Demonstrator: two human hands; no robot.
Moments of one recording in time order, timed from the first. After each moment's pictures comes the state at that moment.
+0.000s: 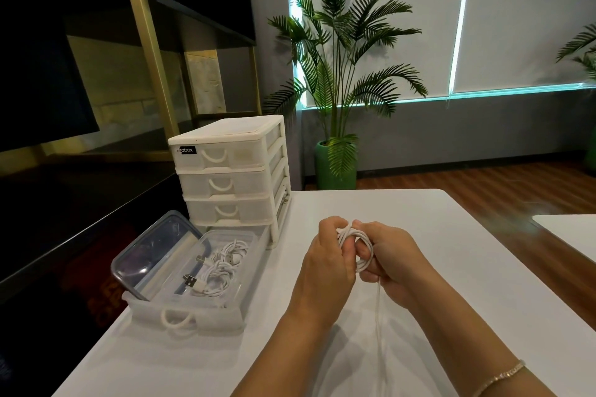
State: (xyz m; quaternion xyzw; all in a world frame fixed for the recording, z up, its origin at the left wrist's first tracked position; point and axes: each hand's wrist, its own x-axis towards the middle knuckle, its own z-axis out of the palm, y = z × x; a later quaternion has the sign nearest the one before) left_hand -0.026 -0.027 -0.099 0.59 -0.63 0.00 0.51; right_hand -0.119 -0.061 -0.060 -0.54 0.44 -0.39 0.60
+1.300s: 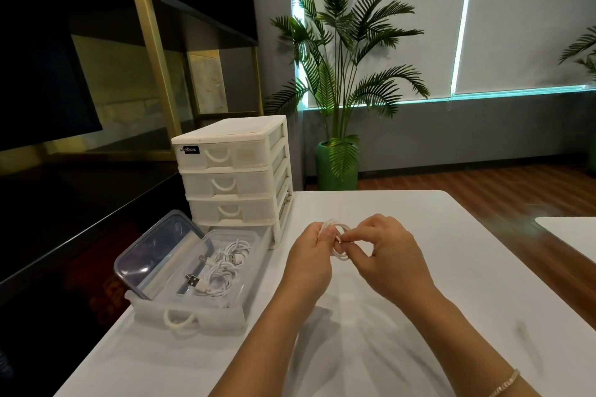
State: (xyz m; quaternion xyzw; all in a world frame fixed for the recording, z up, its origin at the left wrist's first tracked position) left_hand -0.008 -0.030 -0.084 0.61 -0.49 -0.29 0.56; right_hand -0.119 -0.069 -0.084 -0.81 0.43 -0.39 0.08
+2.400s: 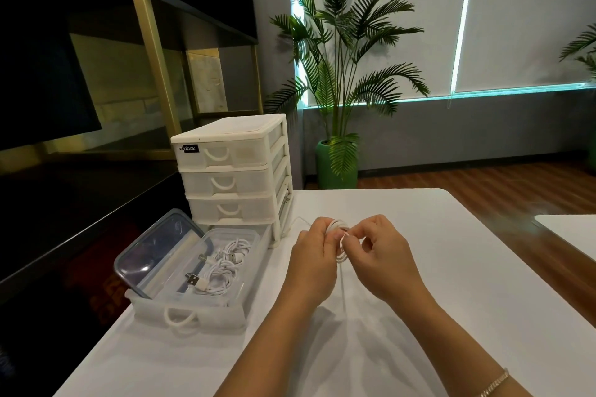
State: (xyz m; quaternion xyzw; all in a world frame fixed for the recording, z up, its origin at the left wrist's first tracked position) left_hand -0.009 -0.034 -0.092 0.64 -0.57 -0.16 0.50; right_hand -0.110 -0.064 -0.085 -0.76 0.44 -0.43 0.22
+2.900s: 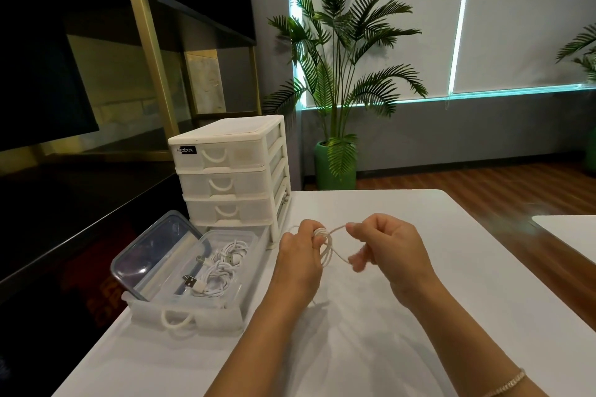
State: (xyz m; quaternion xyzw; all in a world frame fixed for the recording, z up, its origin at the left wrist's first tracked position) left_hand 0.007 -0.035 -0.096 0.71 -0.57 -0.10 0.40; right_hand -0.119 -0.063 -0.070 -0.61 0.41 -0.50 0.45
